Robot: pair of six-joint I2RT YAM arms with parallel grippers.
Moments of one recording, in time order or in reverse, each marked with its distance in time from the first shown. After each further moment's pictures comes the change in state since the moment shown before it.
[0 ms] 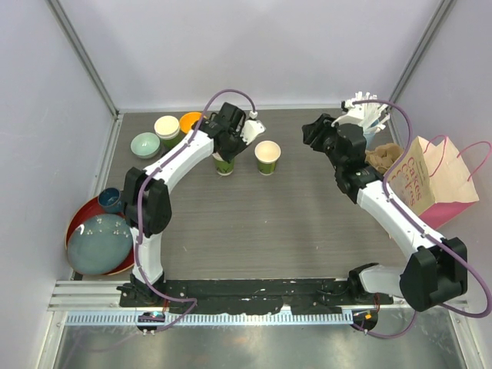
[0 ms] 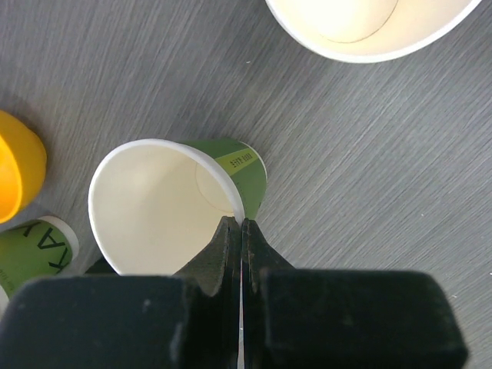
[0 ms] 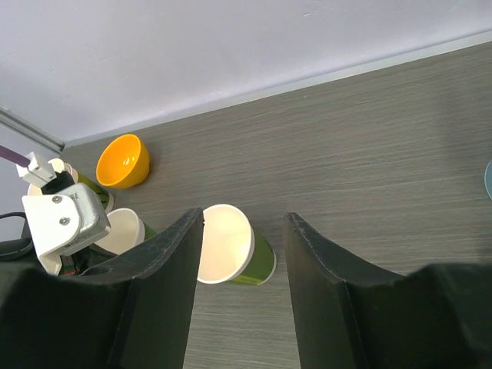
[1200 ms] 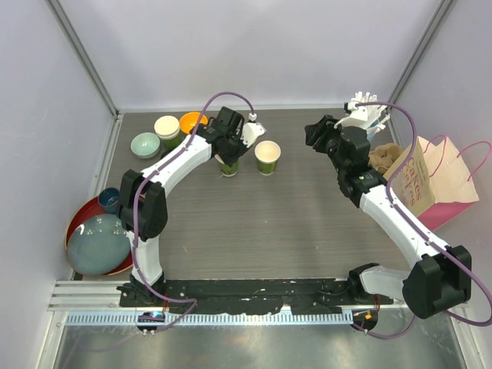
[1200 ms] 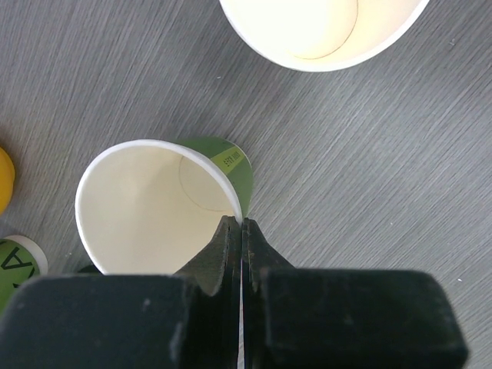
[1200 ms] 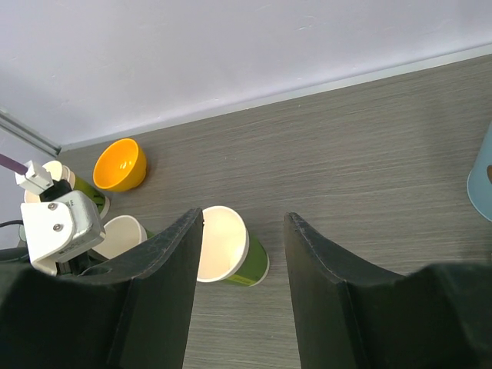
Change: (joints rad) left arm -0.004 -0.052 -0.111 0.096 0.073 -0.038; right arm -0.001 -0.053 -0.027 0.001 0.019 -0.032
